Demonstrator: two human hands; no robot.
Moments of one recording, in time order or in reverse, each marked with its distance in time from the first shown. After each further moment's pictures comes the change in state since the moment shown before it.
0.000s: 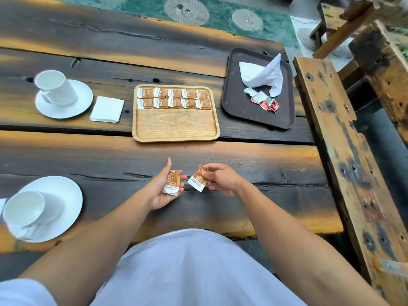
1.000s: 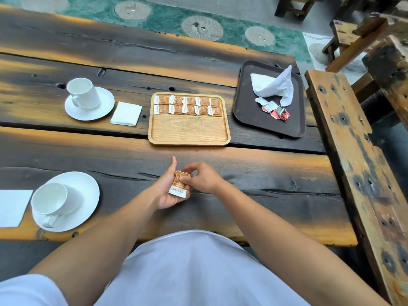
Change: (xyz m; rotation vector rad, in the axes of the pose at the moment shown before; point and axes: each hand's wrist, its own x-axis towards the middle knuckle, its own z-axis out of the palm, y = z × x) left_hand -0.030 0.004 0.002 -0.071 -0.099 -0.078; right_hand -0.004 -0.017 0.073 -0.758 0.079 -0.304
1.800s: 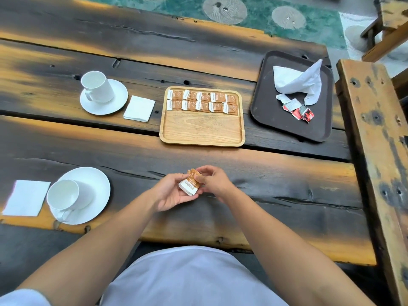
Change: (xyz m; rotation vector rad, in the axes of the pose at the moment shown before) left_hand -0.006 0.015 -0.012 0.064 0.067 0.041; right_hand 0.032 0.019 0.008 0.630 -0.034 0.283
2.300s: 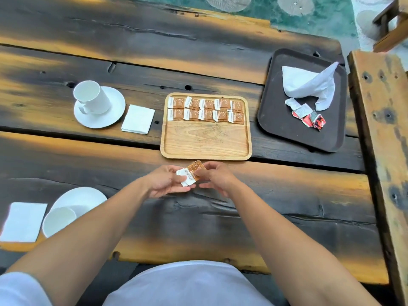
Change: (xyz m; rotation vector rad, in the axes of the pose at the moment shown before) left_hand 0.028 0.102 -0.009 0.282 0.007 0.009; right_hand 0.070 -0.053 -0.013 0.092 -0.069 0.073
